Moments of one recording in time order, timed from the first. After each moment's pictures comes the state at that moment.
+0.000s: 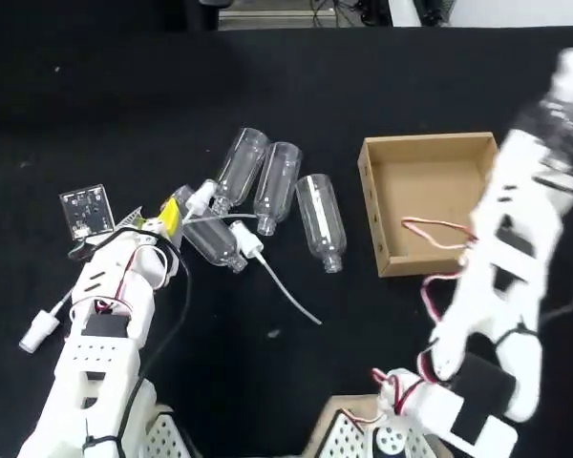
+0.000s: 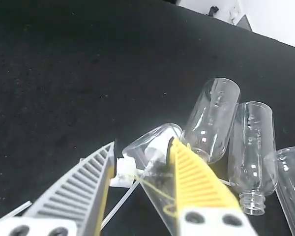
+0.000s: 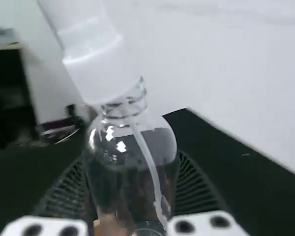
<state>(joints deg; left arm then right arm) -3.5 -56.7 87.1 1.5 15.8 29.3 -11.4 47.6 -21.9 3.6</state>
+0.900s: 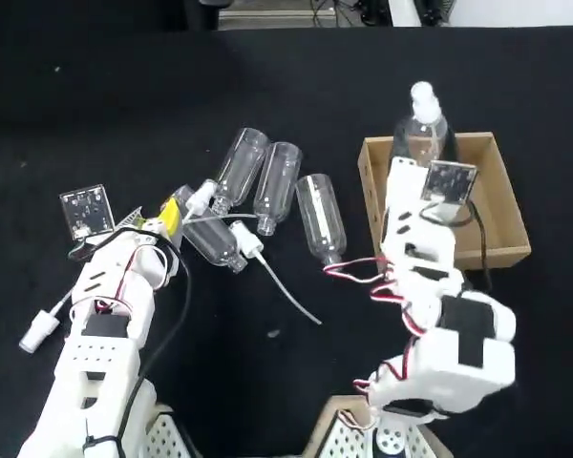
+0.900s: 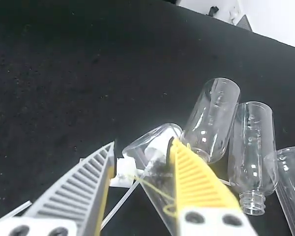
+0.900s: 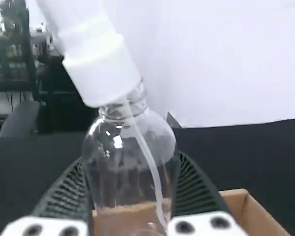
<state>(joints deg) -3.5 -56.7 87.1 1.5 15.8 12.1 6.6 63.4 -62.8 2.2</state>
